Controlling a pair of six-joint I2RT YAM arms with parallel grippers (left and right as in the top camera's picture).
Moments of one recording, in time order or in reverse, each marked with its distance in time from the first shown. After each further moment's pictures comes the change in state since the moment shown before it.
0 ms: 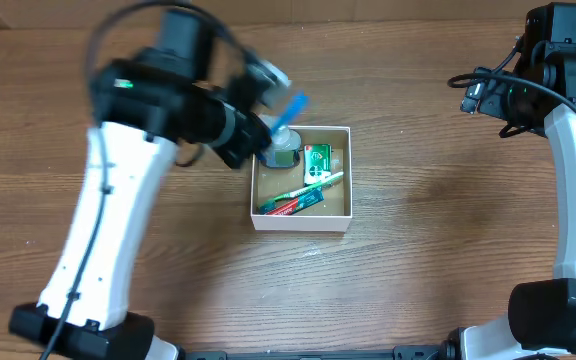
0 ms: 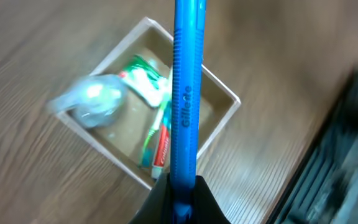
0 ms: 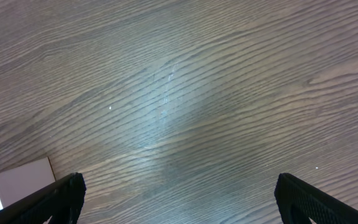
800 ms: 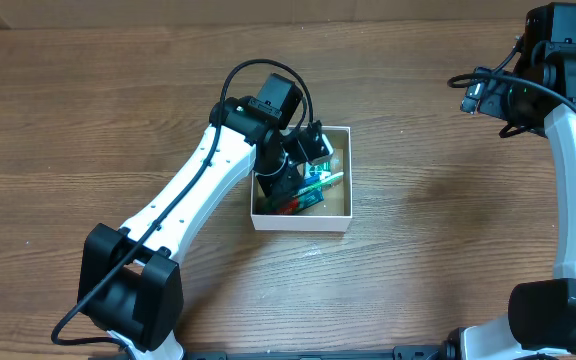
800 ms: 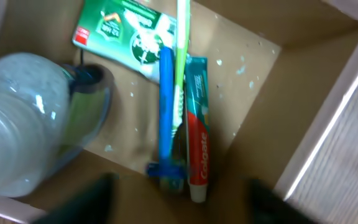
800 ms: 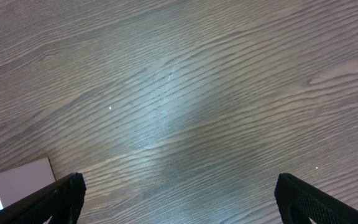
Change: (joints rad) left arm -0.140 0.146 -0.404 0.380 -0.240 0.169; right arm 0.000 0.000 0.000 0.001 0.000 0.000
